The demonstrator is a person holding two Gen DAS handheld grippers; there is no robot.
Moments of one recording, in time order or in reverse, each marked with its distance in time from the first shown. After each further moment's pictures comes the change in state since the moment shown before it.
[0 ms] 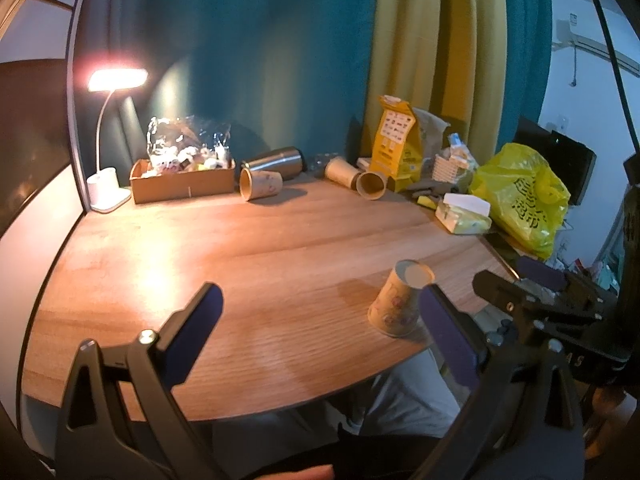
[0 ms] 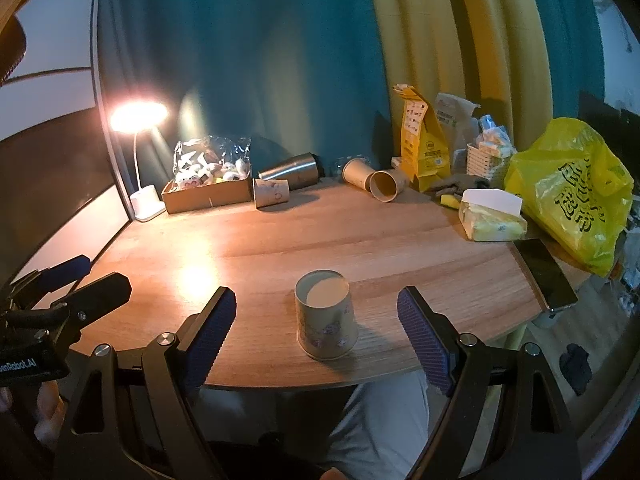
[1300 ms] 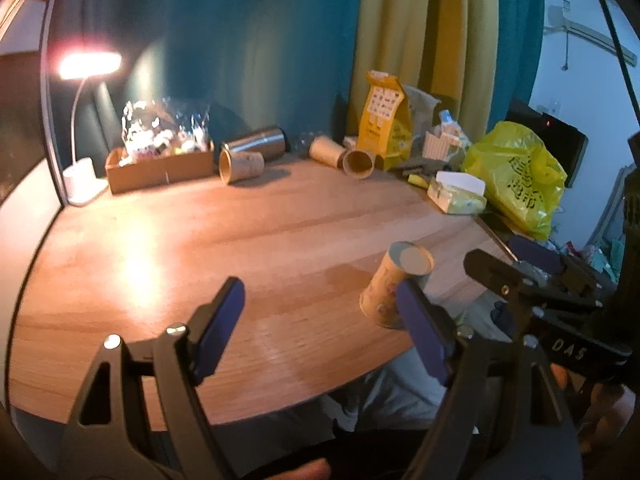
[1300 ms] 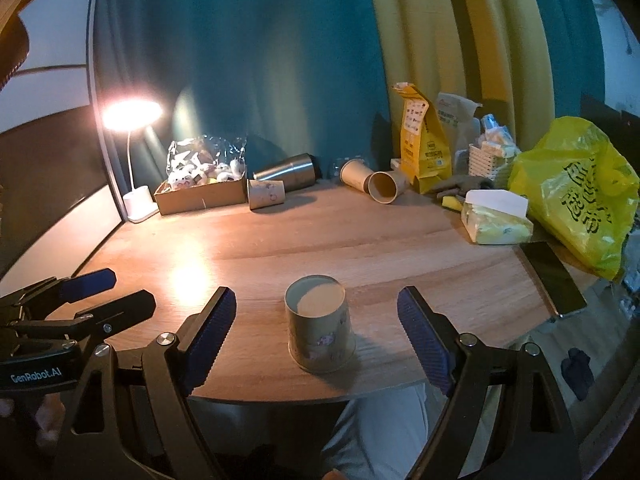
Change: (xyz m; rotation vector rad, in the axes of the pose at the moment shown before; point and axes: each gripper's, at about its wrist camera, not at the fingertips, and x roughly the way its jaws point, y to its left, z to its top) left arm 0.030 -0.006 -0.003 0.034 0.062 -0.043; right arm 0.016 -0.007 -0.002 0.005 -0.021 -0.006
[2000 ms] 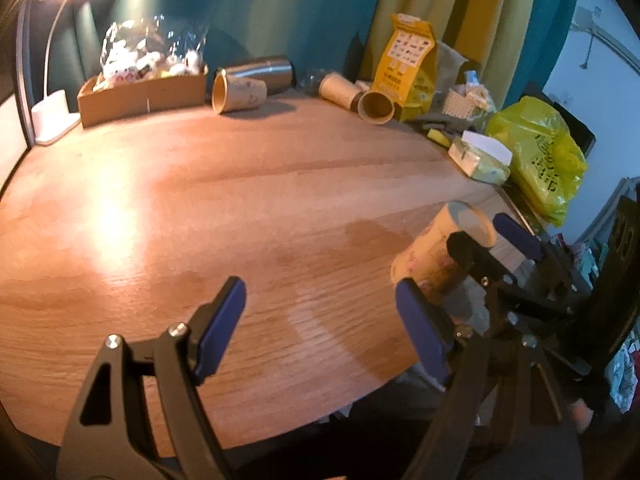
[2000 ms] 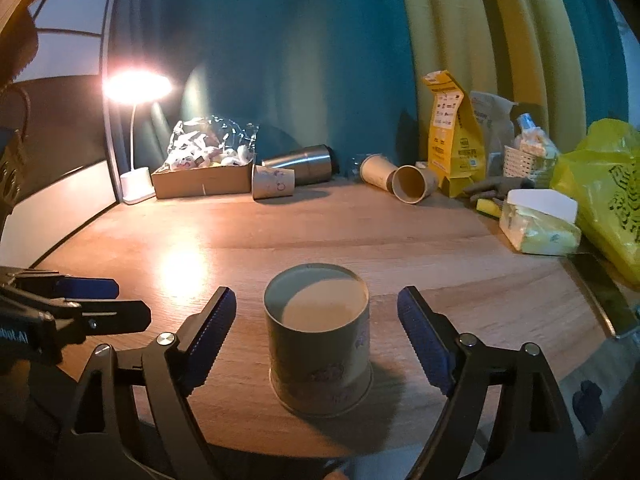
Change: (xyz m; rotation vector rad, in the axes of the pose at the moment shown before) left arm 0.089 0.034 -0.018 -0.088 0.194 -0.065; right arm 0.086 -0.002 -0.030 -0.084 -0.048 0.037
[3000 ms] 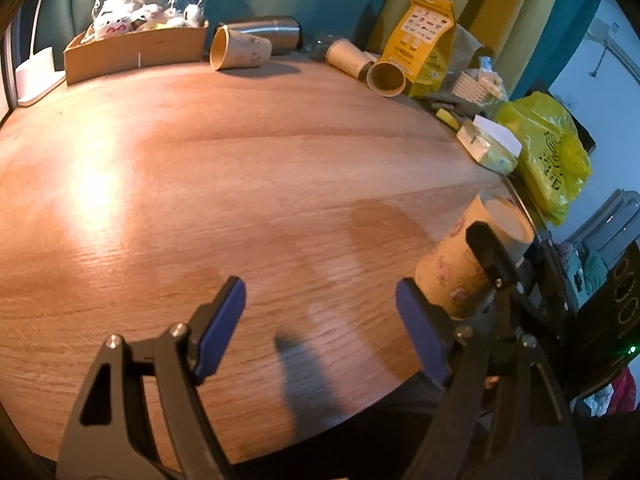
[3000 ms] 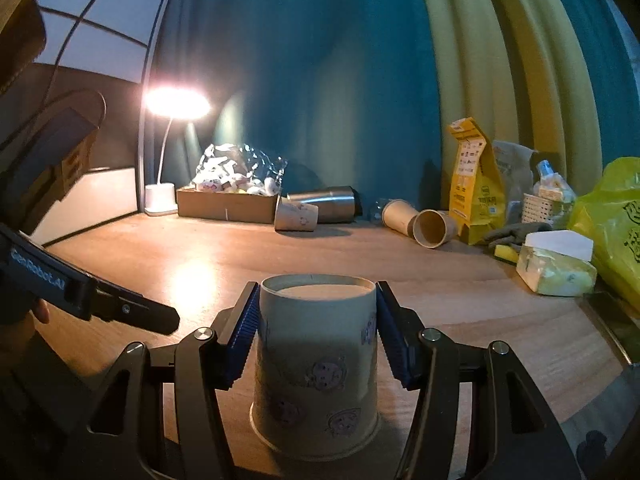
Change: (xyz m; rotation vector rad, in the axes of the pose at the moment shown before) left arm 0.037 0.017 -0.002 -0.070 0.122 -0.054; right arm 0.009 0.000 -0.031 -0.124 -0.198 0.071
